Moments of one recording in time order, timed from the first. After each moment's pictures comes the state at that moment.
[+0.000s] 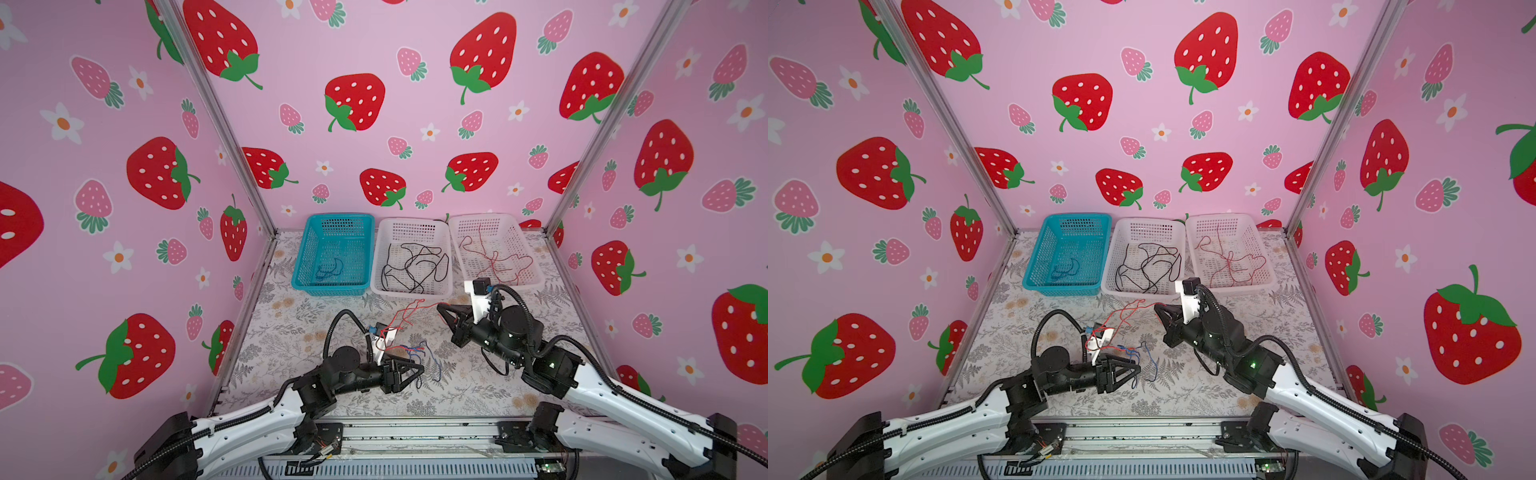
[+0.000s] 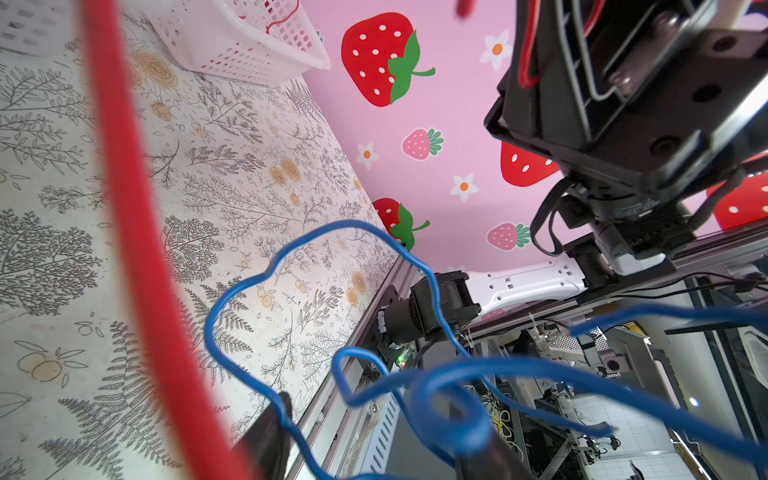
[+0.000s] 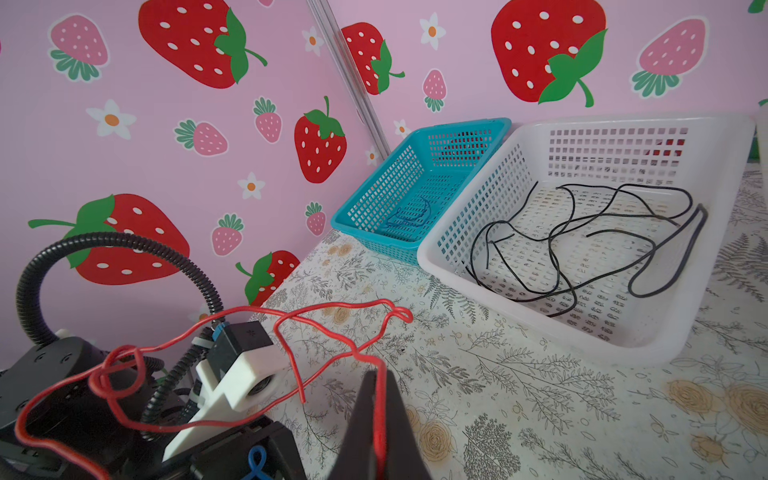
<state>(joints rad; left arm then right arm) -0.96 0.81 0.25 0.37 0.35 -0.87 1.04 0.86 0.70 0.00 0.08 0.45</state>
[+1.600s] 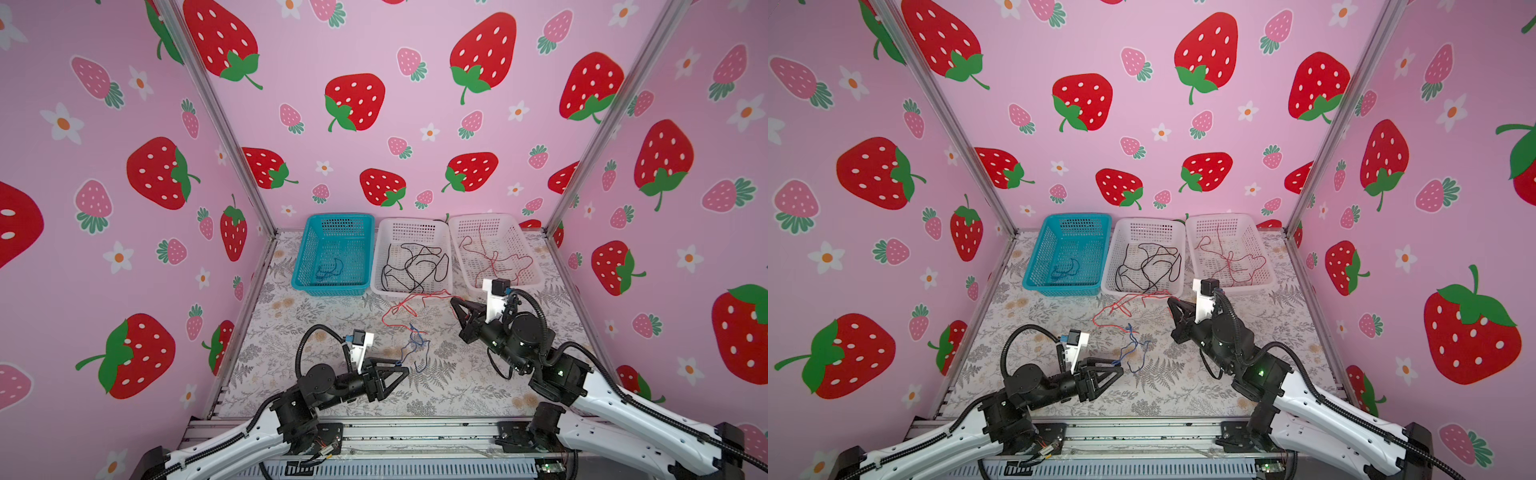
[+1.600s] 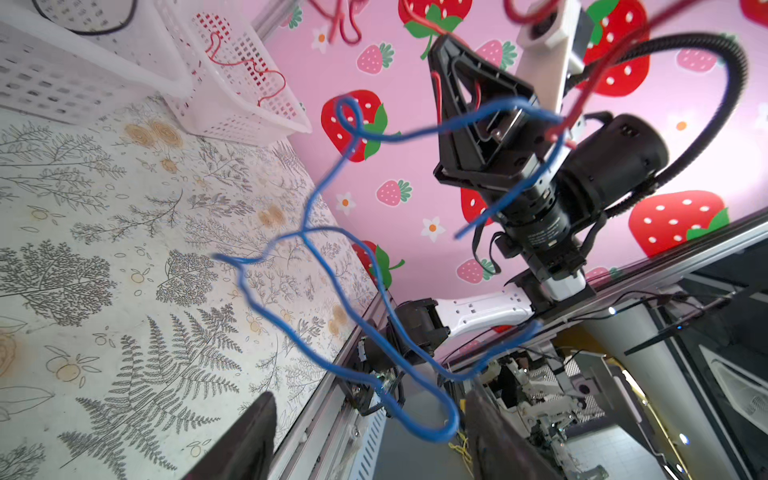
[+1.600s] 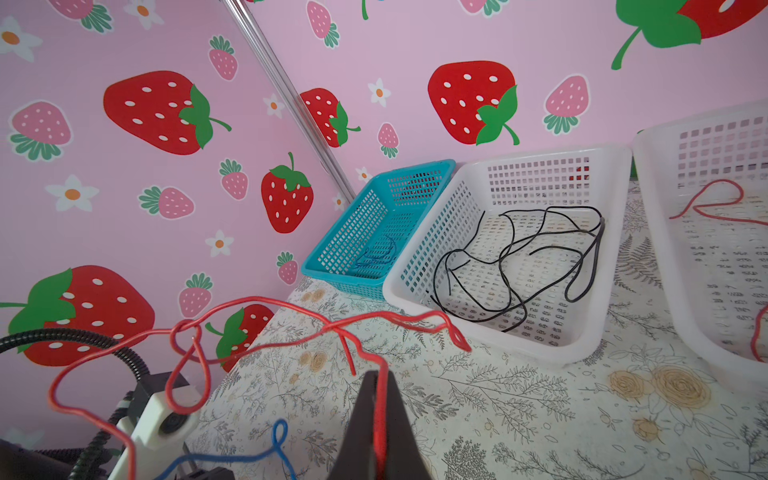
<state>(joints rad) -0.97 0.43 0.11 0.31 0.24 -0.92 1.05 0.78 0.65 0.03 0.26 0.50</state>
